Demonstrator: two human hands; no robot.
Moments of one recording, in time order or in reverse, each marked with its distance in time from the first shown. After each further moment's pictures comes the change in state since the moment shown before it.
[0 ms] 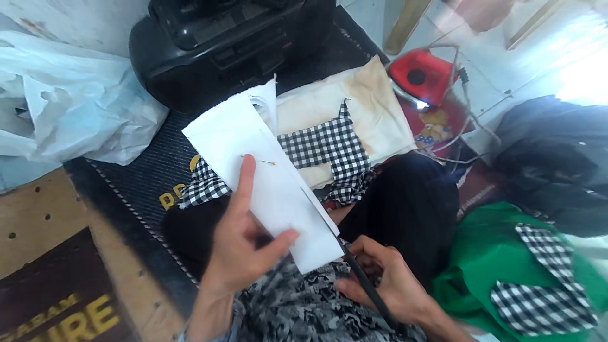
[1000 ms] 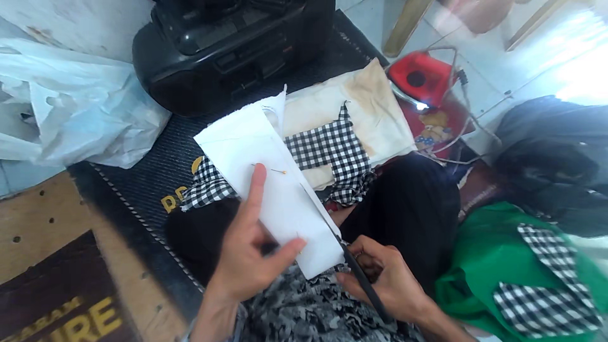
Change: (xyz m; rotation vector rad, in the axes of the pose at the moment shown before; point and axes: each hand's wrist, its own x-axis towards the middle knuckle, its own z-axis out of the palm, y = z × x) left_hand -0.004 0.002 0.005 -0.004 -0.039 -0.006; right_hand 0.005 0.001 0.005 0.006 0.053 -0.028
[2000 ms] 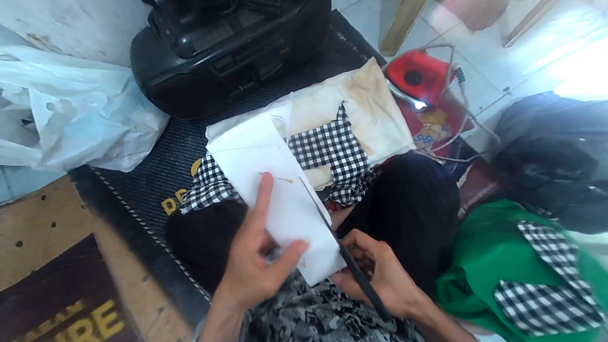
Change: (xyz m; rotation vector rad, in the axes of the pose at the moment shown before) left_hand -0.006 0.000 0.011 -0.008 0.017 -0.018; right_hand 0.009 -0.004 0.001 0.052 -0.061 0.037
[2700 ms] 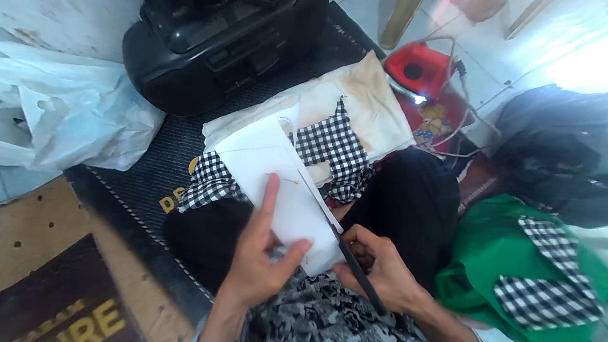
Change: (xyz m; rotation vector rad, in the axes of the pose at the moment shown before) left_hand -0.002 -0.007 0.004 0.033 -0.023 -0.016; right_hand 0.001 -0.003 0.001 -0.070 0.071 -0.004
